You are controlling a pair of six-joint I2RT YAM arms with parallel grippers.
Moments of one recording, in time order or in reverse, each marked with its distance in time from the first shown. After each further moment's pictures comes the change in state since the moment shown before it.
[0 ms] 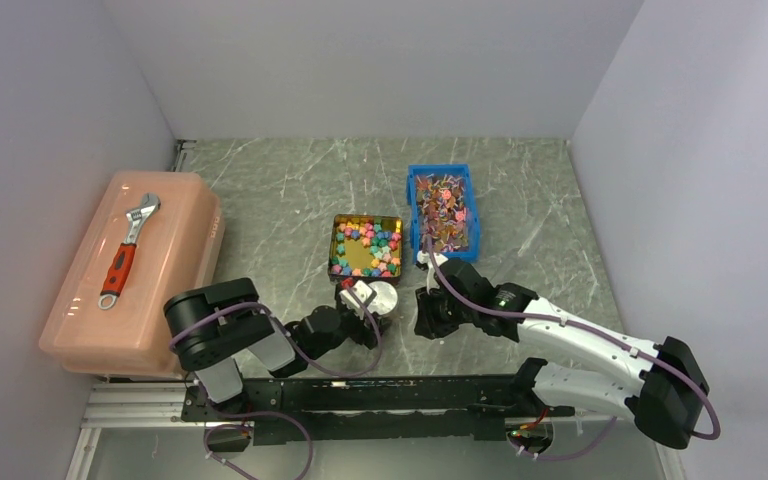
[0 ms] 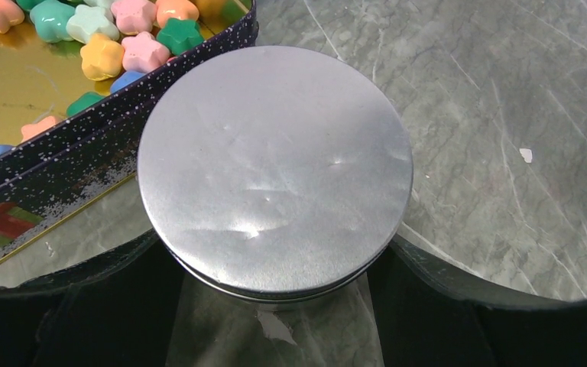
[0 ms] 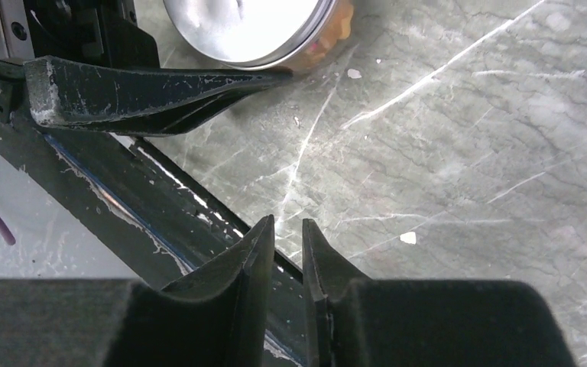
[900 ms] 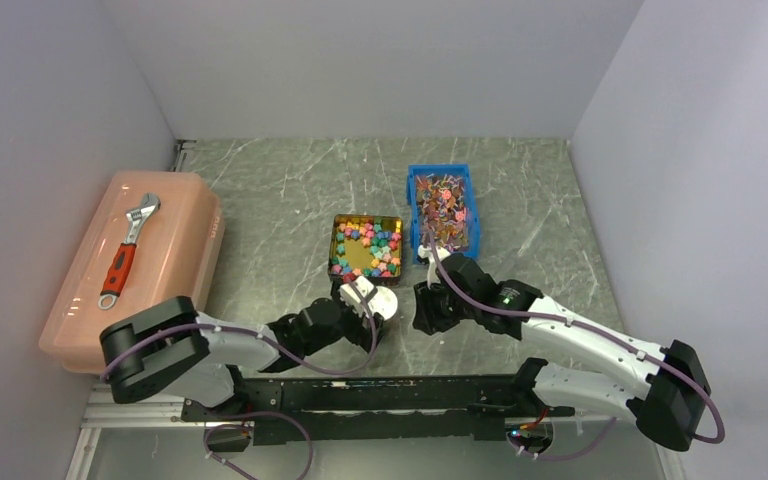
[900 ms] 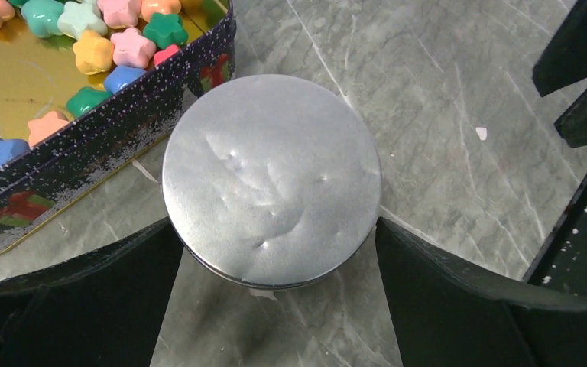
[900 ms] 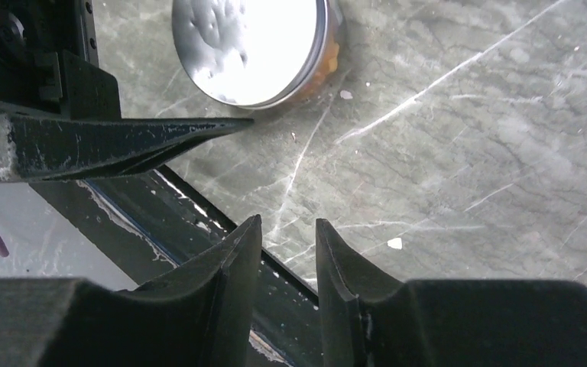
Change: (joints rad) left arm -0.001 -0.306 0.034 -0.419 0.048 -0.030; right arm -0.001 -0.013 0.041 -0.031 0.040 -0.030
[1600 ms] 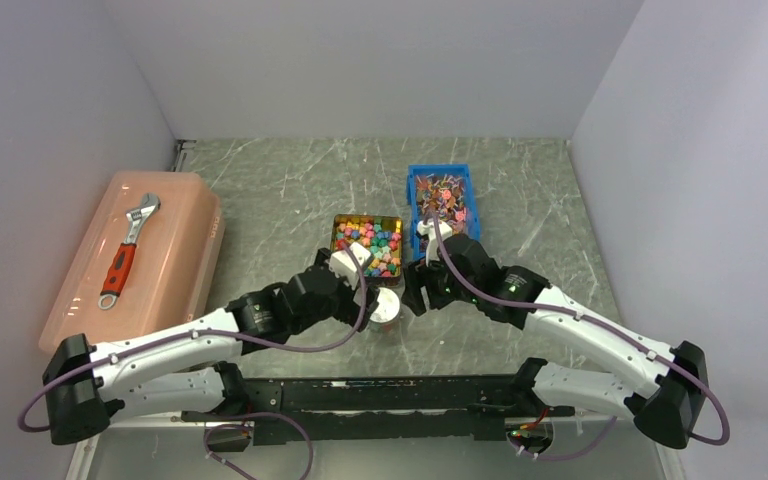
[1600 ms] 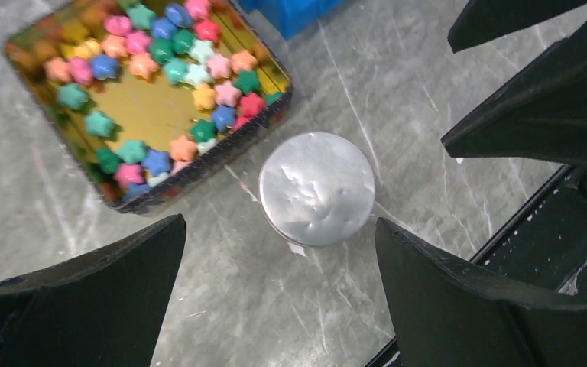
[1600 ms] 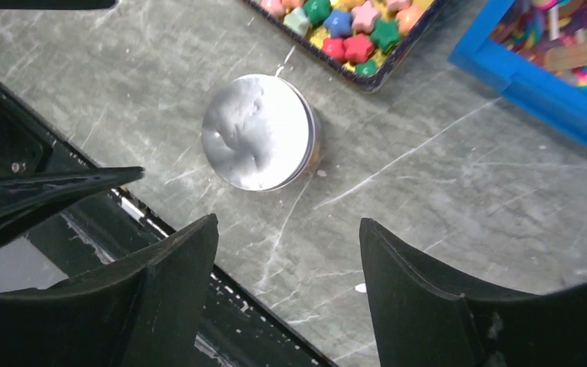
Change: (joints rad) left arm -0.002 -0.402 0.386 -0.932 -0.089 0.003; right arm -0.005 0.020 0.158 -0.006 0.108 -0.078
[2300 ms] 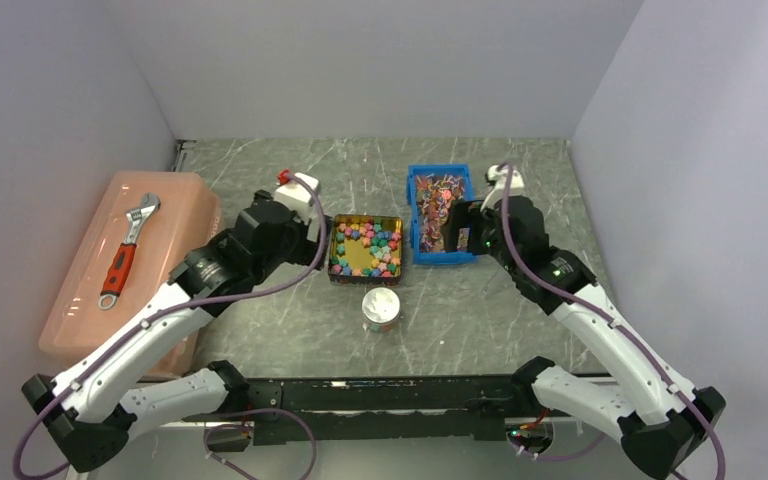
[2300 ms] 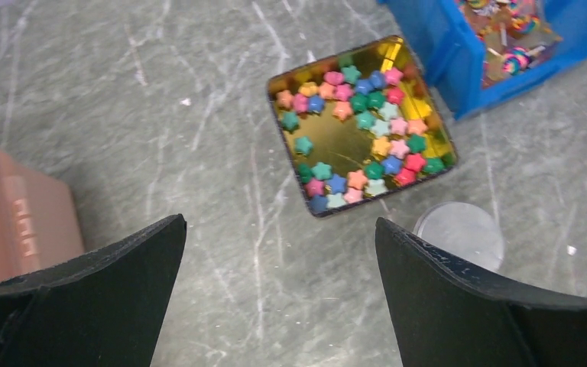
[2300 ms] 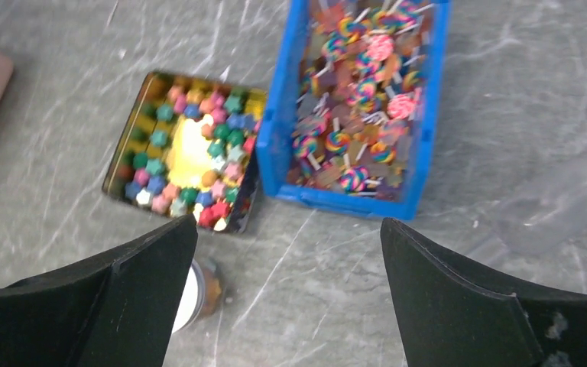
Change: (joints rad) left arm 0.307 0.009 0.486 -0.498 -0.080 0.094; right arm -0.266 -0.073 0.166 0.021 0.222 -0.053
